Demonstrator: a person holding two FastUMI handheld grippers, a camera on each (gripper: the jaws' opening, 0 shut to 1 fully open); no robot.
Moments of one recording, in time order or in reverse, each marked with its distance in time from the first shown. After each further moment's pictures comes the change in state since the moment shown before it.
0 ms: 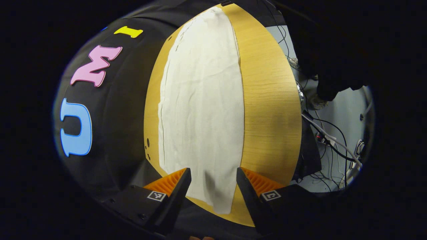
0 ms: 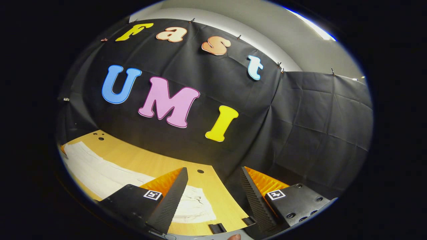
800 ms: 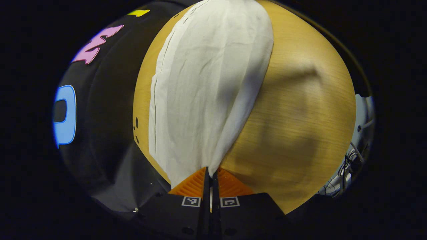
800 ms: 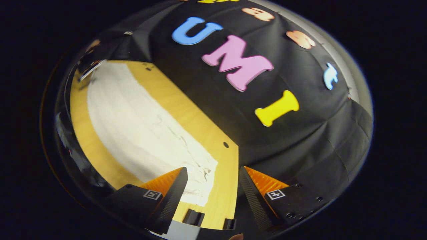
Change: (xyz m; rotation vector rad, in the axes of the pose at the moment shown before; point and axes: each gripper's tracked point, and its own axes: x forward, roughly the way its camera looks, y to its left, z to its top) left arm 0.043 0.013 -0.020 -0.123 0.200 -0.091; right arm 0.048 0.083 -0.174 -0.592 0.176 0.464
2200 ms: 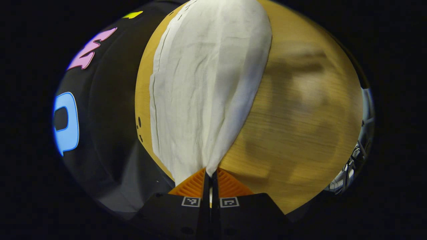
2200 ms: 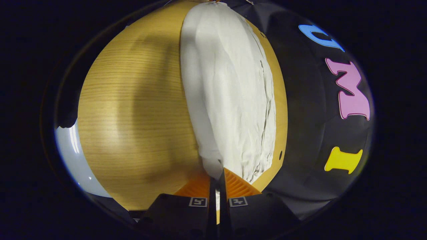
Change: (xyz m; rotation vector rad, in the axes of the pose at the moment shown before) left arm 0.010 0.008 0.004 0.063 0.042 0.071; right arm 0.130 0.093 -0.155 -0.653 0.099 0.433
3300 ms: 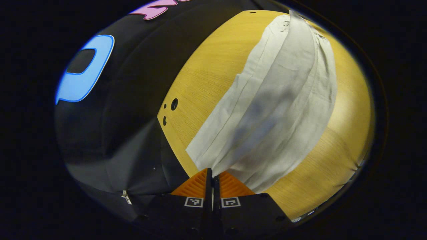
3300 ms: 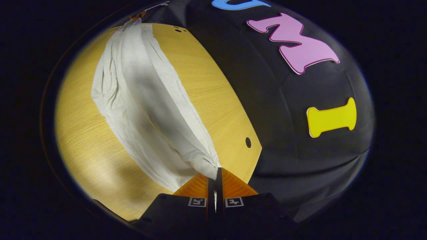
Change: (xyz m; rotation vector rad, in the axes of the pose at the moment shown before) left arm 0.024 0.147 0.022 -0.473 0.032 -0.012; right arm 0.029 -0.181 0.008 0.473 0.039 -0.190
